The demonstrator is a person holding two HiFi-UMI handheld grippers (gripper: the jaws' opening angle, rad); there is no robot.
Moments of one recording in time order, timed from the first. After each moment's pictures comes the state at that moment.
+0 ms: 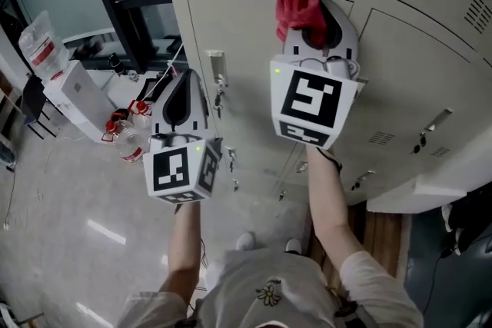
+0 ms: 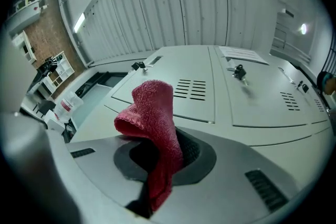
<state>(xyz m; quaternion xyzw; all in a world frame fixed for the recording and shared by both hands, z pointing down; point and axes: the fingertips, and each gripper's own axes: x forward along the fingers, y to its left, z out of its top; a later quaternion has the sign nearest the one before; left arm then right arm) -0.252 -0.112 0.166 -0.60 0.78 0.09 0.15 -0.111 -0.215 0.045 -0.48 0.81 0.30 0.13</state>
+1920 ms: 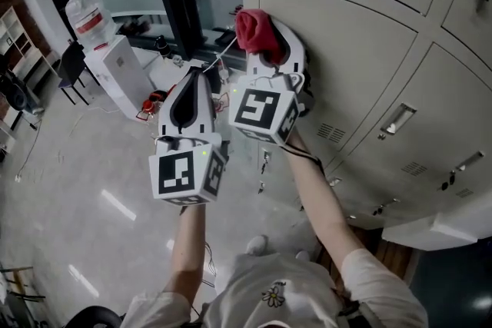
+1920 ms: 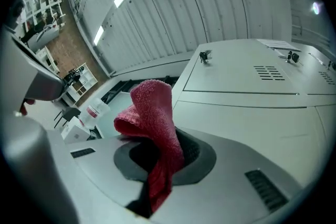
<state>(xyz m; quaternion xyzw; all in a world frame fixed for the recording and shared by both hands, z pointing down) -0.311 -0.048 0.161 -0.52 0.83 0.08 0.17 -0.275 -0.171 0.112 -0.37 0.86 0.32 0.12</state>
